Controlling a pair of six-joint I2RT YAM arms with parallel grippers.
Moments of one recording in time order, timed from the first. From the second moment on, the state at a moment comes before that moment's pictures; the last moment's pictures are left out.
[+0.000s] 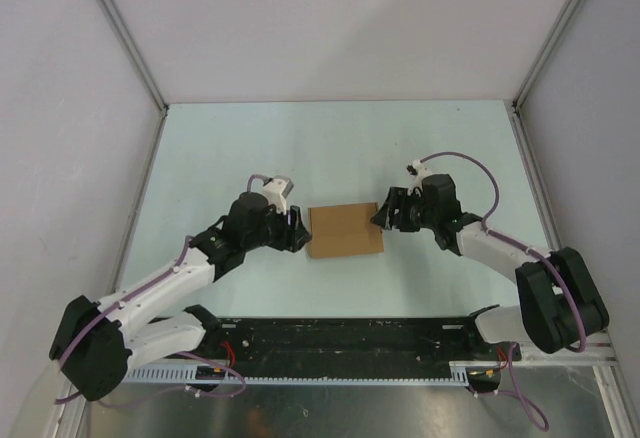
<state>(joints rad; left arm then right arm) -0.63 1.04 0.61 -0.17 0.14 -0.37 0.39 1.32 0.61 0.07 -0.34 0.49</state>
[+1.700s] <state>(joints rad) -0.63 1.29 0.49 0.10 0.24 -0.47 0.37 1.49 0.63 0.22 -0.41 0.55</state>
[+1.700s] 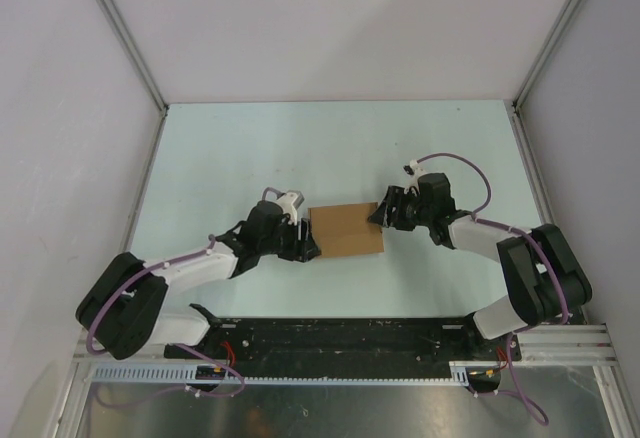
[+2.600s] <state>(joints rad) -0.64 1.36 0.53 0.15 0.25 -0.47 0.36 1.50 0.63 0.22 -0.44 0.55</state>
